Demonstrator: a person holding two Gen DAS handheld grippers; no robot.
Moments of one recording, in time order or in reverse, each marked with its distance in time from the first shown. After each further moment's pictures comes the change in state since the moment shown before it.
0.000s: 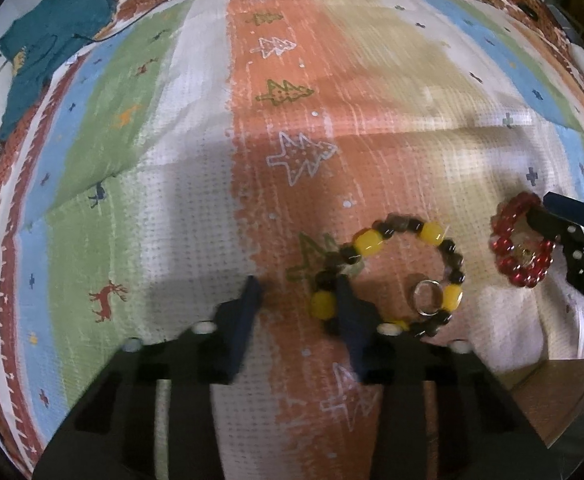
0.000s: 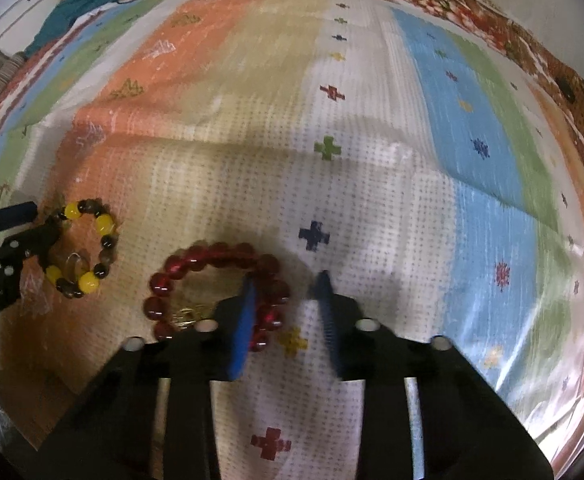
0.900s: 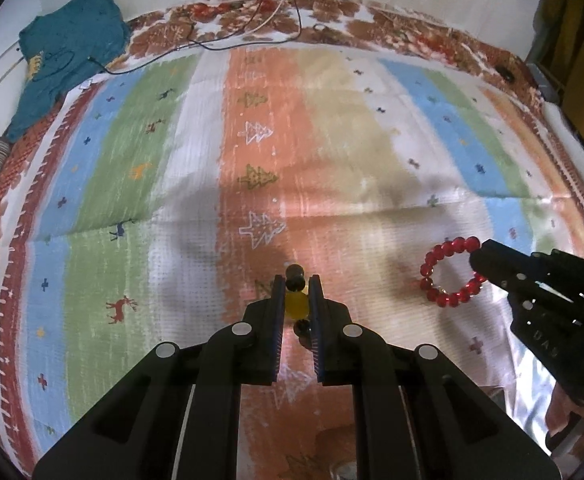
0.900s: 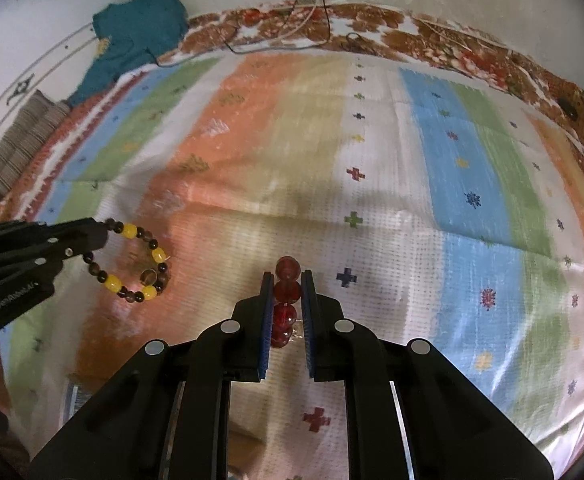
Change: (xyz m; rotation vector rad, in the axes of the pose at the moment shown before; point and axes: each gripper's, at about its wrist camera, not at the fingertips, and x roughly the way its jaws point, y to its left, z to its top) left arm -0.080 -0.011 0.008 -0.097 -0.165 -0.120; right arm -0.073 0.000 0.003 0.031 -0.194 0.138
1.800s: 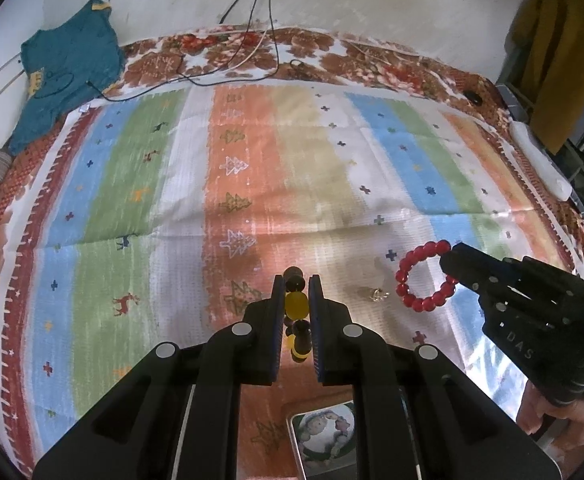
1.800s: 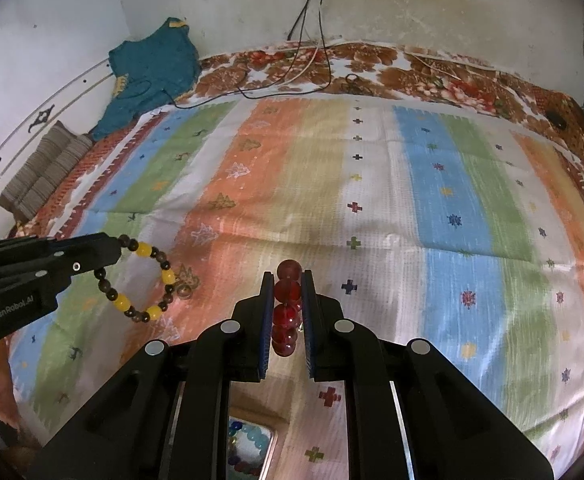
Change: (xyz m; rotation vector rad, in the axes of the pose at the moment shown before) left arm -0.065 -0.016 -0.011 0.014 -0.095 -0.072; right arm -0.059 0.005 -0.009 0.027 -0.127 0.037
